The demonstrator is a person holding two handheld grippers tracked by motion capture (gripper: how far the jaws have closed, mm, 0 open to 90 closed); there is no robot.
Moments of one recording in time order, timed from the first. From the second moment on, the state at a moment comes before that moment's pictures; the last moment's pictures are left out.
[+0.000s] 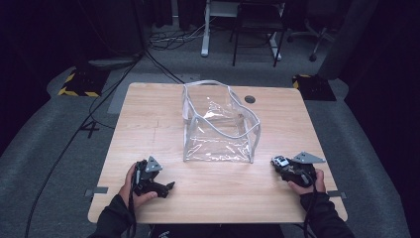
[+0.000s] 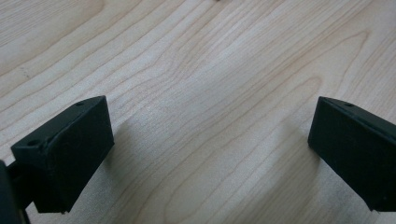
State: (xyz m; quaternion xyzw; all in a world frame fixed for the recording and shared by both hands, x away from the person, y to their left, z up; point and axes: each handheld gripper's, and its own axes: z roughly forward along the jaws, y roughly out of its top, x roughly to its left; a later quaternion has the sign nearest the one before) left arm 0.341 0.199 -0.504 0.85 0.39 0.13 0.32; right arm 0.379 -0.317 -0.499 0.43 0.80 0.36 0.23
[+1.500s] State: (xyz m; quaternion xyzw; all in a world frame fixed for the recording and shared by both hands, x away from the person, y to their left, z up) left arm 0.340 0.200 -0.504 0.85 0.39 0.13 0.32; right arm 0.430 -0.366 -0.502 0.51 0.75 0.34 0.23
